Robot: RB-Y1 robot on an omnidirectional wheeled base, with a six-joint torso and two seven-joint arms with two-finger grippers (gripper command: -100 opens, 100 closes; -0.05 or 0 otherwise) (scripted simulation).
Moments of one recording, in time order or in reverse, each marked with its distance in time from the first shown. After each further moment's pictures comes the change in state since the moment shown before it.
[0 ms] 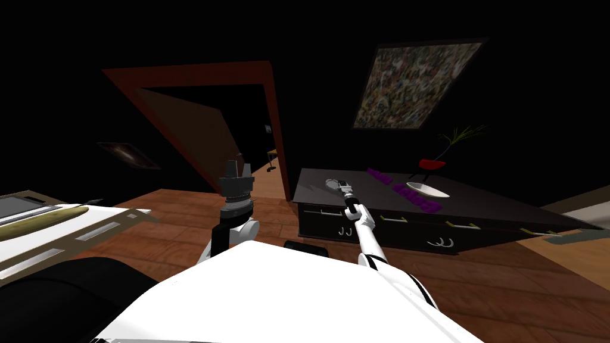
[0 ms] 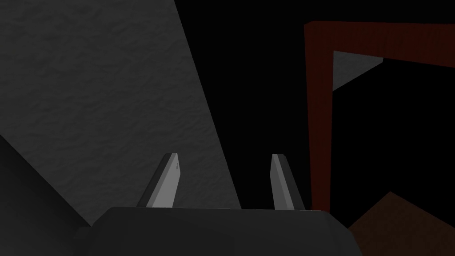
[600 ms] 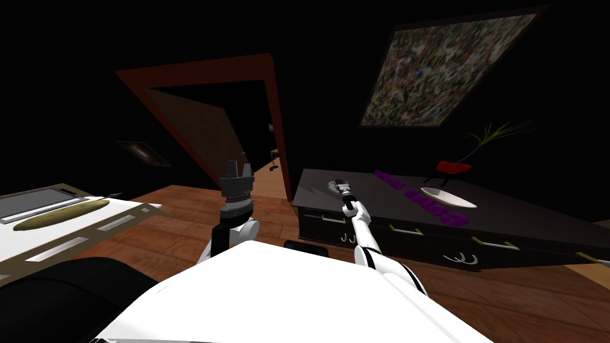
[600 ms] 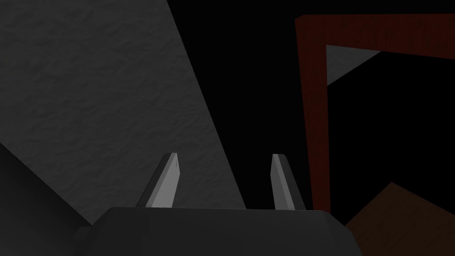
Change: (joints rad) left arm 0.000 0.000 0.000 0.000 0.000 0.000 0.000; right arm -0.071 0.021 -0.026 0.070 0.056 0.002 -0.007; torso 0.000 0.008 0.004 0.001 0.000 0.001
